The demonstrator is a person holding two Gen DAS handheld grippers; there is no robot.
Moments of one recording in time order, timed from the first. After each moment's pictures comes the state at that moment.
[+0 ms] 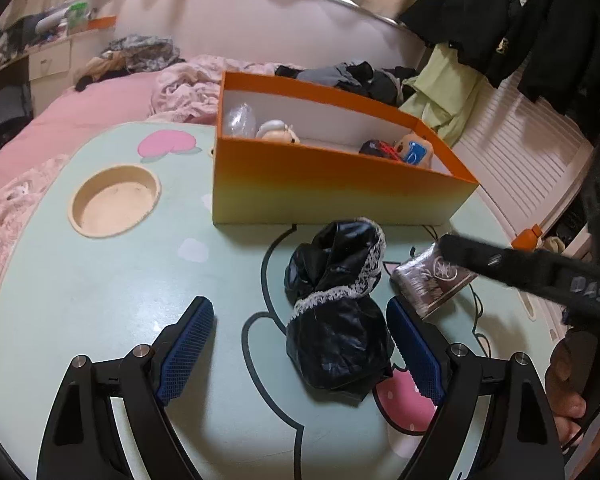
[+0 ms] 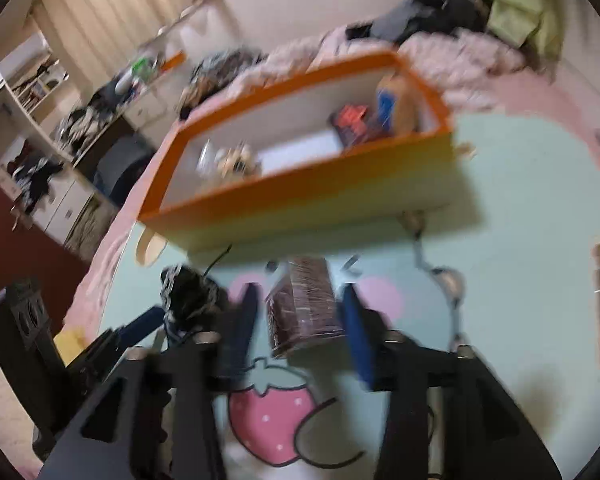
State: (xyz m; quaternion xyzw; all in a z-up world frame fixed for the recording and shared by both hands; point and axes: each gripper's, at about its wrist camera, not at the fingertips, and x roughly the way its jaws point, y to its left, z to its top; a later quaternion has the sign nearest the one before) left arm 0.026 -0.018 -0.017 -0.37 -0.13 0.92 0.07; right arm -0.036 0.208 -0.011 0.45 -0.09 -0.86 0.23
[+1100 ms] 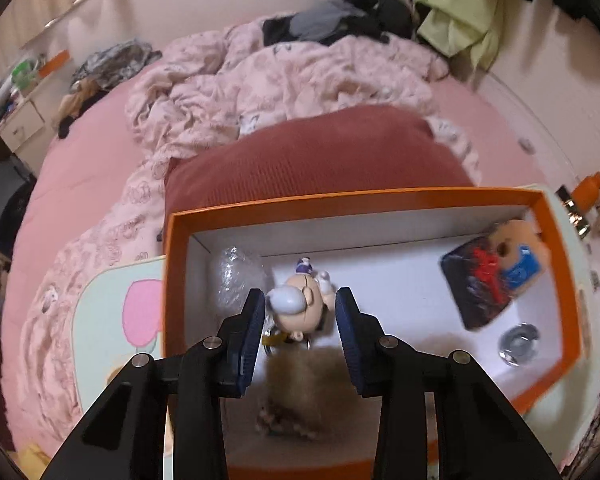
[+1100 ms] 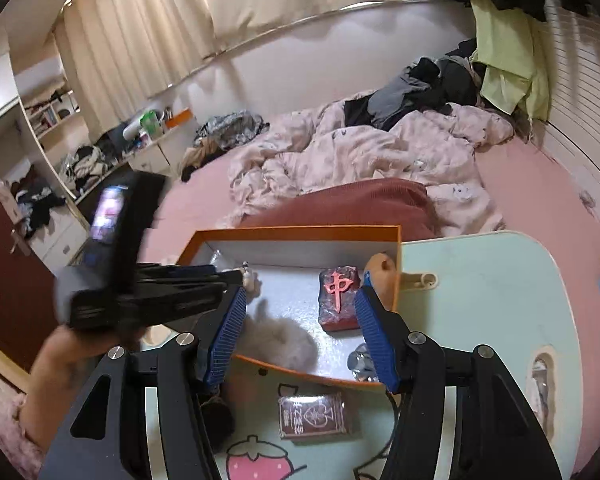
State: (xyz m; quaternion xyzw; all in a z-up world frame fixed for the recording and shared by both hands) left arm -0.159 0.015 0.018 -0.51 0.05 0.86 0.03; right arm -0.059 0.231 0.058 0.36 -0.09 -0.90 0.23
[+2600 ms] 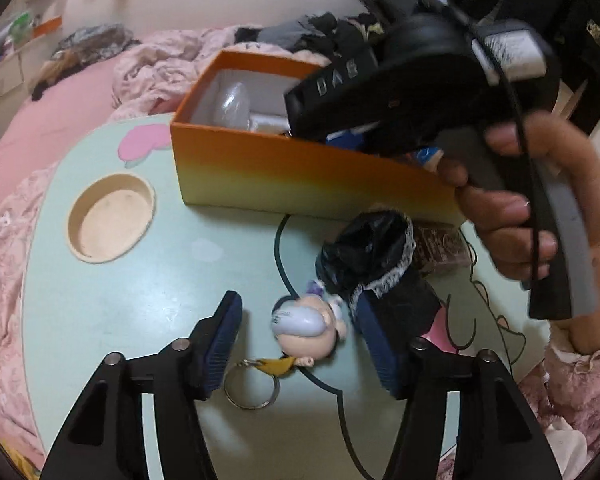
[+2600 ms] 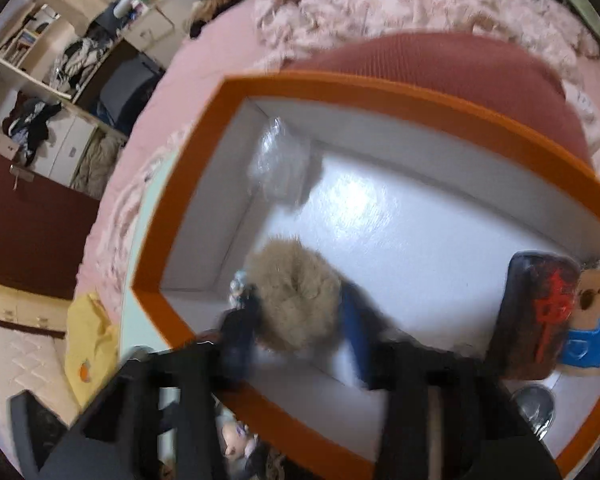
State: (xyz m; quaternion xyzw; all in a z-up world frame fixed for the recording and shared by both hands) left arm 0.007 -0.034 -0.006 -0.45 -0.06 0.88 0.14; right arm -0.144 0.095 -0.027 0.60 -0.02 -0.75 0.29
